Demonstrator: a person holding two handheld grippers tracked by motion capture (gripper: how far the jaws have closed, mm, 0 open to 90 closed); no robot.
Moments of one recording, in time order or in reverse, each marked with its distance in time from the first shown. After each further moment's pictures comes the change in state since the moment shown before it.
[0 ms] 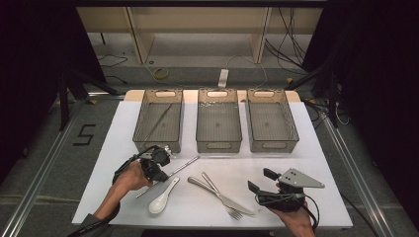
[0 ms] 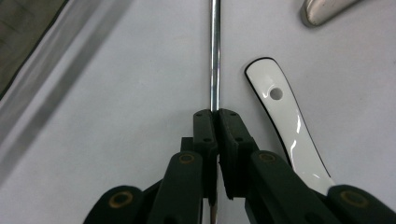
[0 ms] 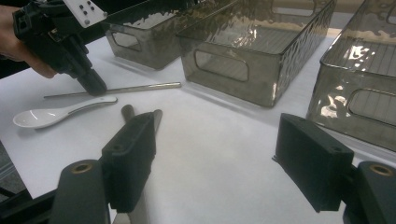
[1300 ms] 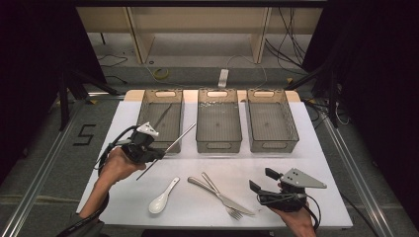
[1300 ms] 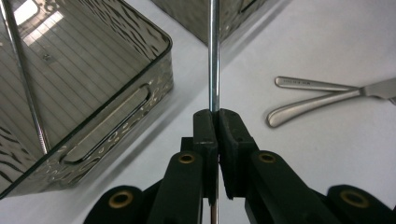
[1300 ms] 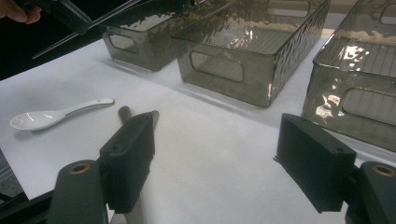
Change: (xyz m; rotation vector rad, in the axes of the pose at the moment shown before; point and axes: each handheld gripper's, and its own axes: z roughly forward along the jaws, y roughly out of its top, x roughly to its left) left arm 0.016 -0.004 -0.080 -0.383 -0.001 -0.097; right arm -0.002 -0.001 -0.002 -0.008 -0.009 0.007
